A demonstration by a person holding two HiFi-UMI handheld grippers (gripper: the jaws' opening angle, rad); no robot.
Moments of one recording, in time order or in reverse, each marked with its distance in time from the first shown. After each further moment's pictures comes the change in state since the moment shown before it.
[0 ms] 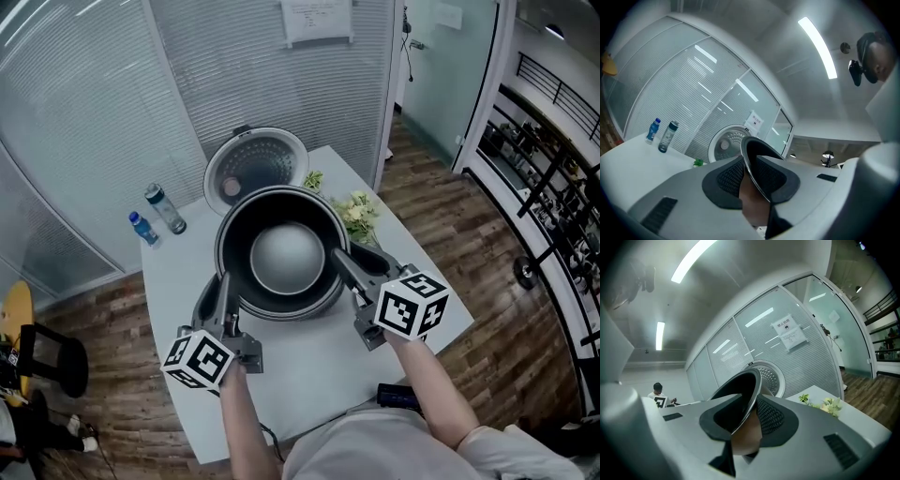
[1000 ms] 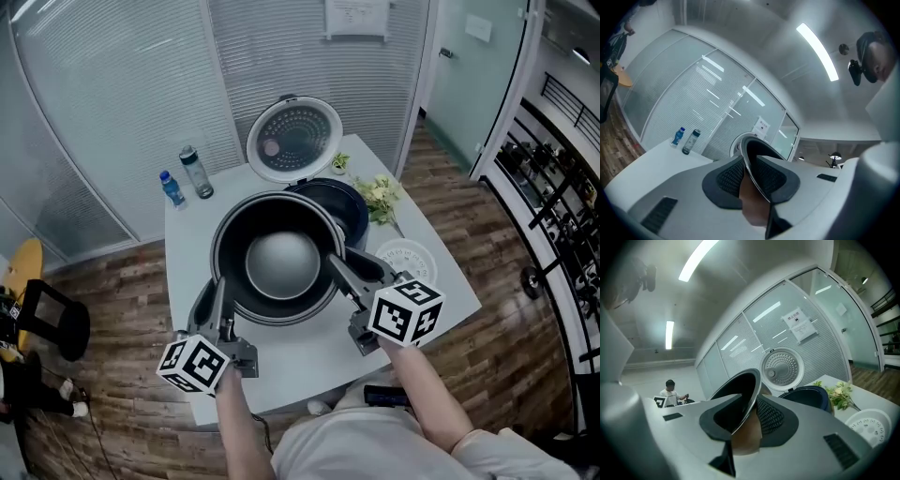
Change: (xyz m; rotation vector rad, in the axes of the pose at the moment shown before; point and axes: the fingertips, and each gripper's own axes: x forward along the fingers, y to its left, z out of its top) left arm -0.150 0.024 0.002 0.000 -0.044 0.115; right arm -0.029 0.110 -0.068 0.000 0.052 0.097
